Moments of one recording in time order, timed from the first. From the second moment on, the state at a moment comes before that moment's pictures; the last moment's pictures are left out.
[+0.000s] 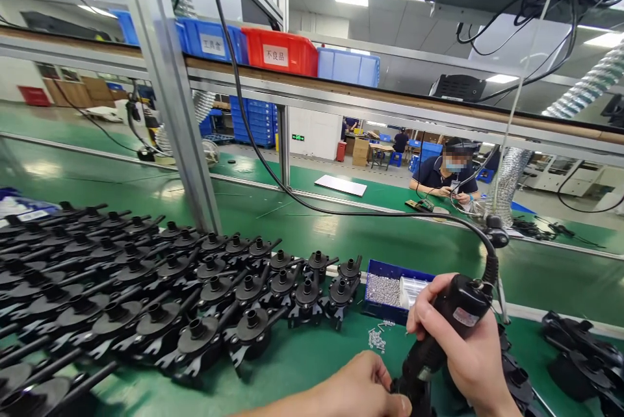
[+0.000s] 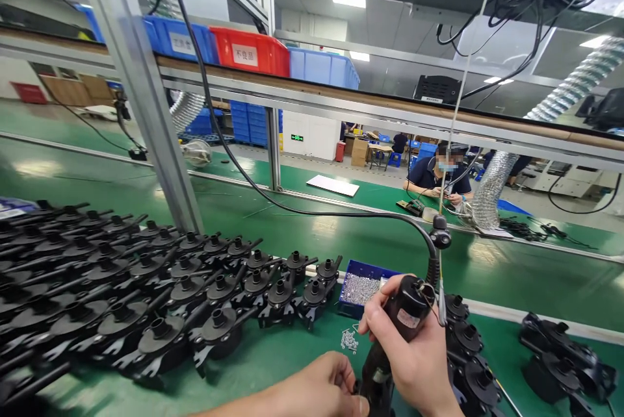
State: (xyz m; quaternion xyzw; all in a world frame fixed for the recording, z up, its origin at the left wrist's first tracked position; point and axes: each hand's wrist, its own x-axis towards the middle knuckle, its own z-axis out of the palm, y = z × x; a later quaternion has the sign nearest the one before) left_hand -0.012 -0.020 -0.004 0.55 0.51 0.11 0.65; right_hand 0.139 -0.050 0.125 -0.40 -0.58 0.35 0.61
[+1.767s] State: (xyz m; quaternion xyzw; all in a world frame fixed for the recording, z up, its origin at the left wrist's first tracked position) left_hand -0.024 -0.019 0.005 0.61 0.43 0.09 0.66; right_hand 0.130 -0.050 0.118 -0.35 -0.57 0.38 0.64
